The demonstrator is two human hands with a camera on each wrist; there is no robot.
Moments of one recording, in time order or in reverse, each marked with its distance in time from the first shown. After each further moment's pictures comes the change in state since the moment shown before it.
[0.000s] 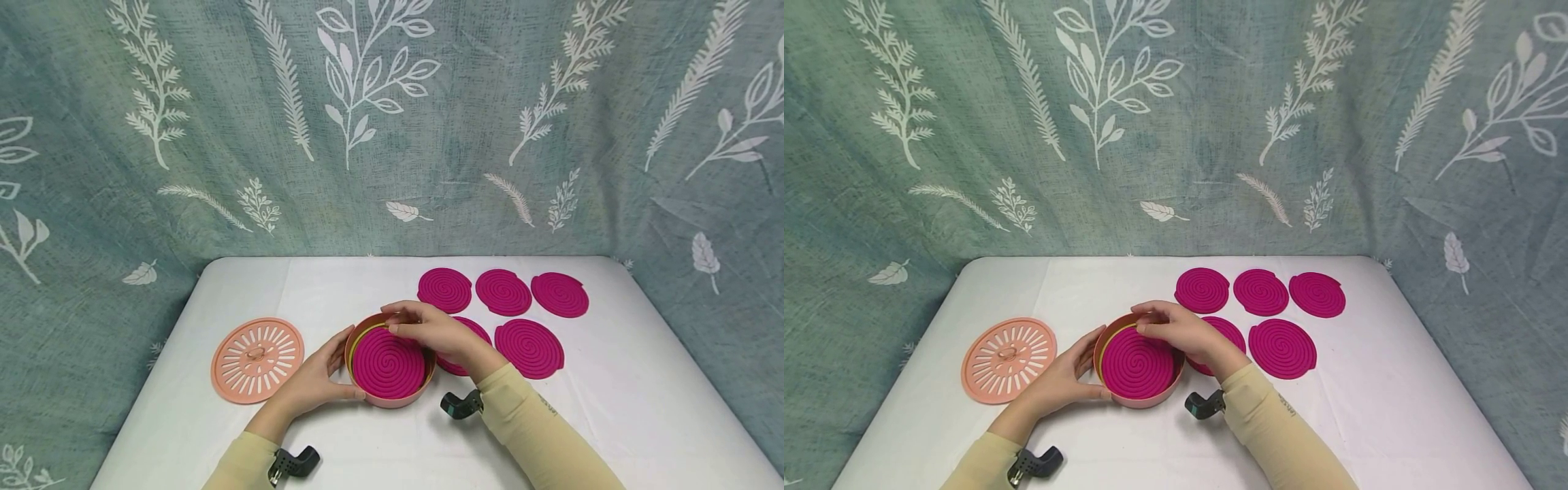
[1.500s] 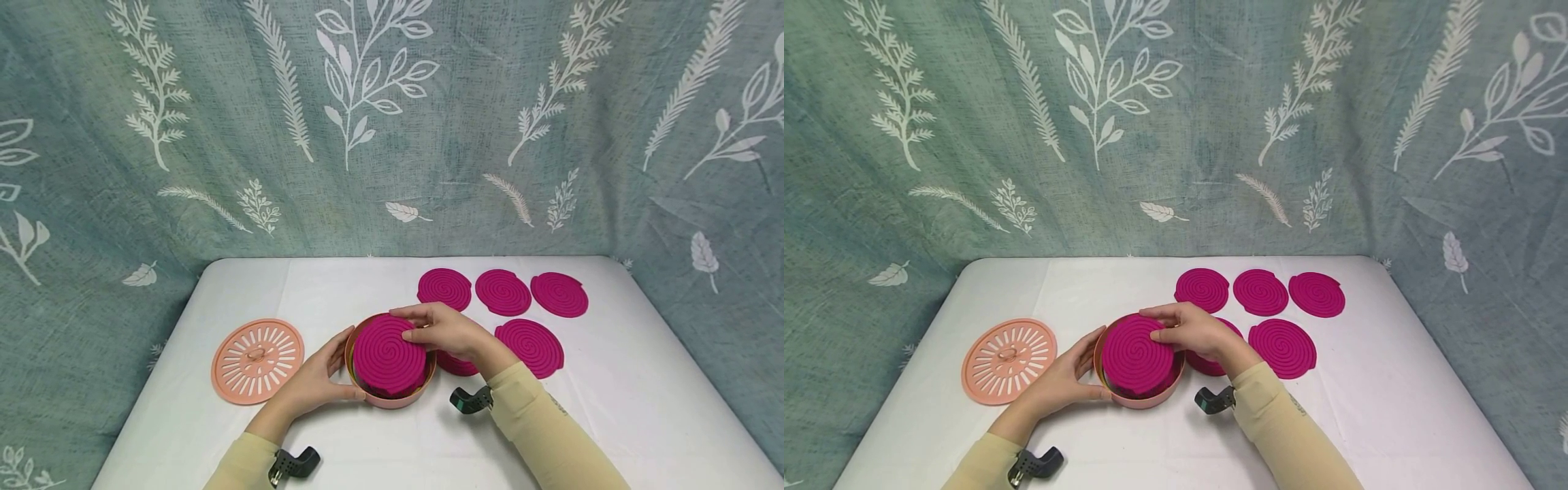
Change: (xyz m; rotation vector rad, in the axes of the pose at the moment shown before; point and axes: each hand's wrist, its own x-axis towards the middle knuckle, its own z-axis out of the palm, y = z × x) left_hand 0.002 0.000 0.000 -0.006 -0.021 0.010; right_hand -0.010 0.001 -0.017 0.038 -0.068 0.013
